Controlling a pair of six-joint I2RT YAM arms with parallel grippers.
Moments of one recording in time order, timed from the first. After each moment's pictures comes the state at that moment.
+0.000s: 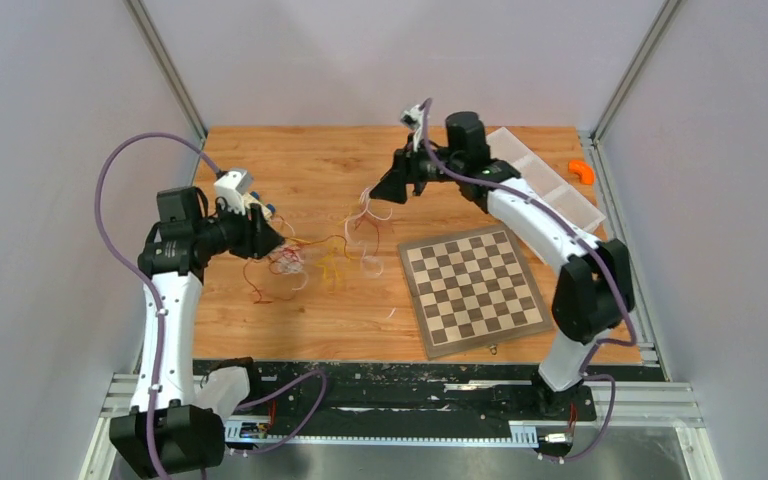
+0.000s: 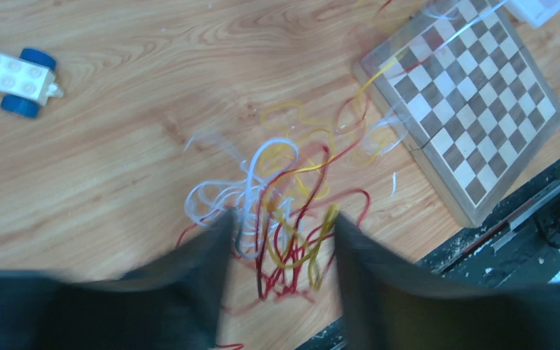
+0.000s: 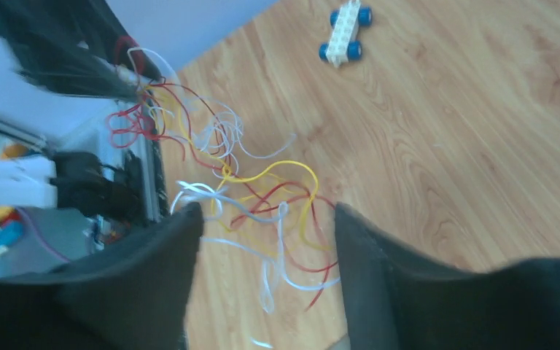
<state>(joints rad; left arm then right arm) 0.23 0.99 1.03 -0.81 0.71 0.20 0.45 1.69 1.49 -0.12 -0.84 0.19</state>
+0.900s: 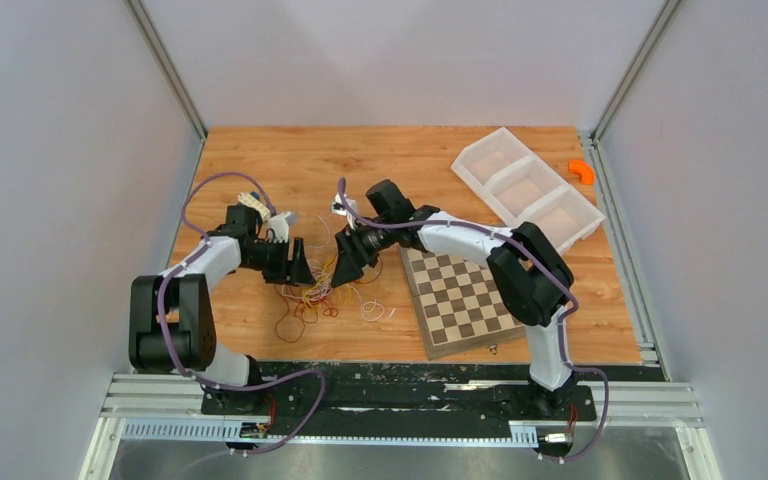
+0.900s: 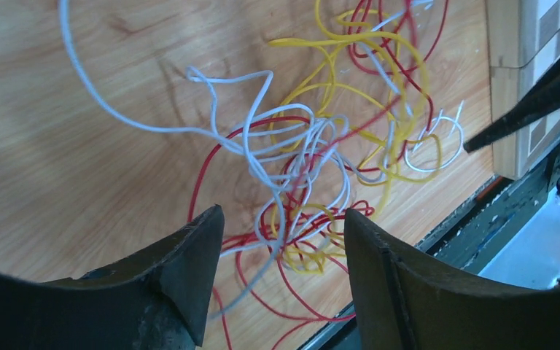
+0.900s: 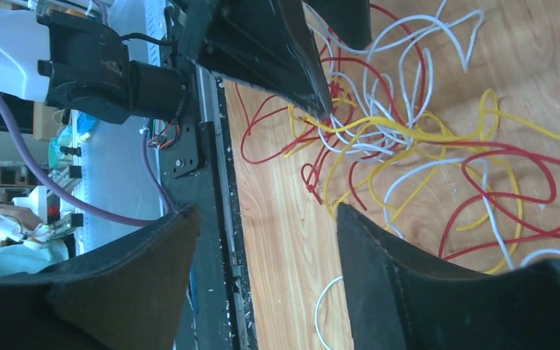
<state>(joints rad) 0.05 1.44 0.78 -0.57 0.67 0.13 0.76 2.01 1.44 -0.20 -0.90 0.19</state>
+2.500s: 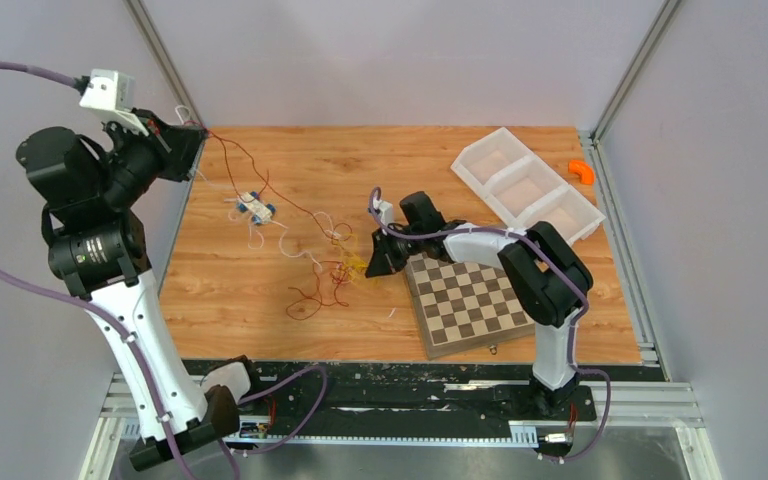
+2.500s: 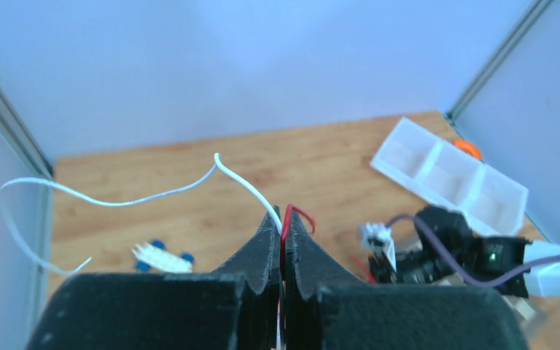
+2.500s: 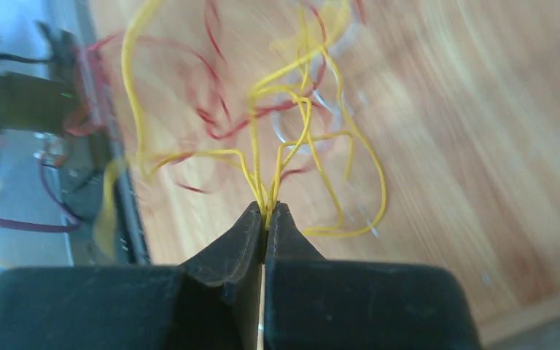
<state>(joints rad) 0.40 1.08 1.70 -0.73 0.78 -0.14 0.67 1.91 1.17 0.08 -0.76 0.18</state>
